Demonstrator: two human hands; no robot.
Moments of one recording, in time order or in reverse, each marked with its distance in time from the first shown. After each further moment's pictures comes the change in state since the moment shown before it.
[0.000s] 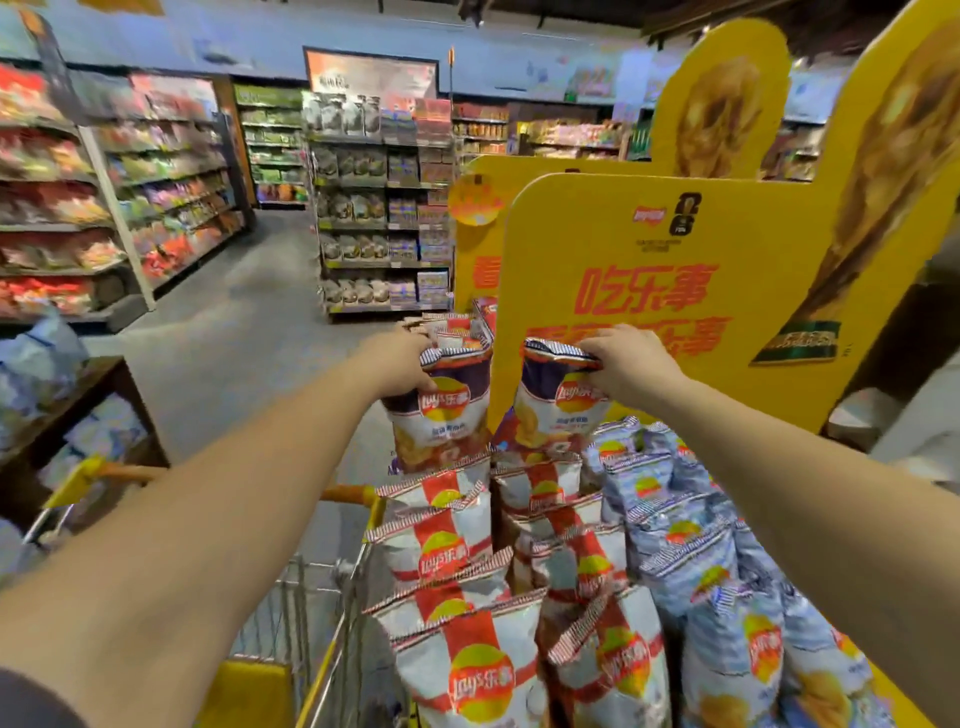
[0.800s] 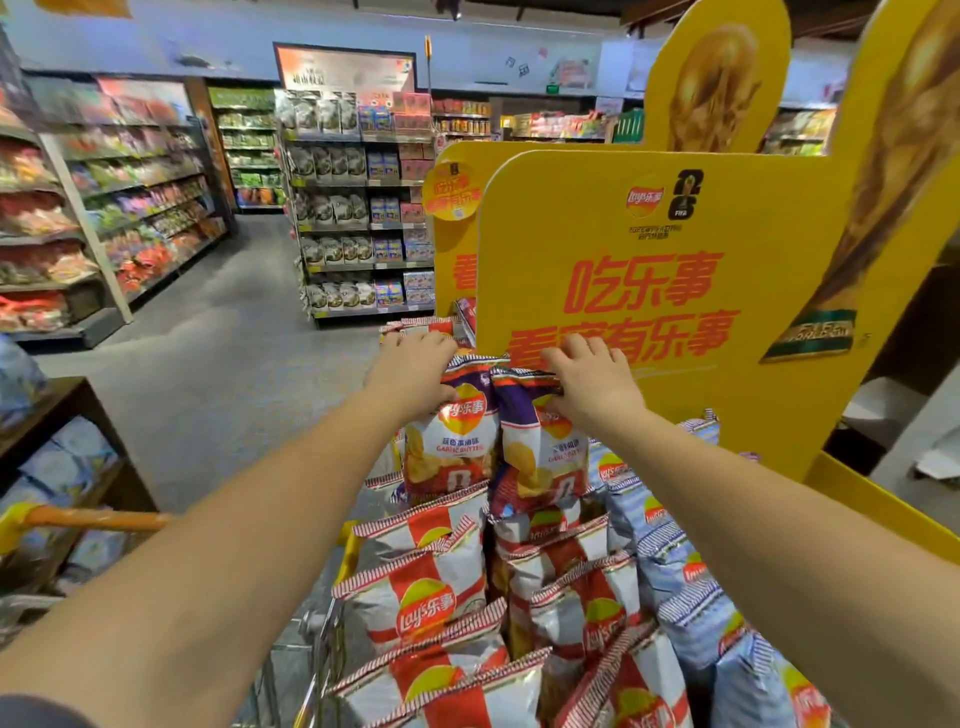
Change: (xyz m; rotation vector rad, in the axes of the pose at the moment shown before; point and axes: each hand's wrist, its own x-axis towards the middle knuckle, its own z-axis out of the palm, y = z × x) left_hand 0.075 0.028 0.054 0.250 0.290 0.213; right_hand 0.042 -0.009 0.069 -0.058 0.016 0.081
